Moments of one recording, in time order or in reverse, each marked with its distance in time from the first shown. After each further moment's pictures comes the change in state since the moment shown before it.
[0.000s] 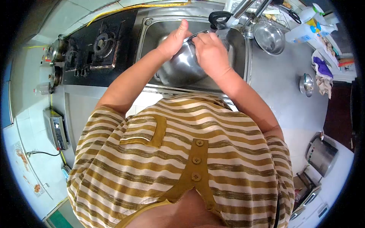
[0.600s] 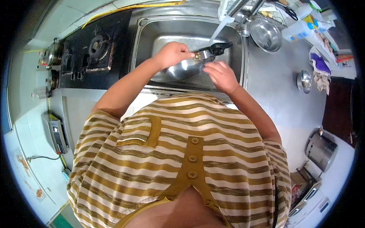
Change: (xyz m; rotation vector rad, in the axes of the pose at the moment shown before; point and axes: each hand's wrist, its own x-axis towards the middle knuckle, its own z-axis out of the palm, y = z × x) left_hand -0.008 -0.024 0.002 0.447 -0.282 0.125; right_hand -0.101 0.042 0.003 0.246 -0.186 -0.094
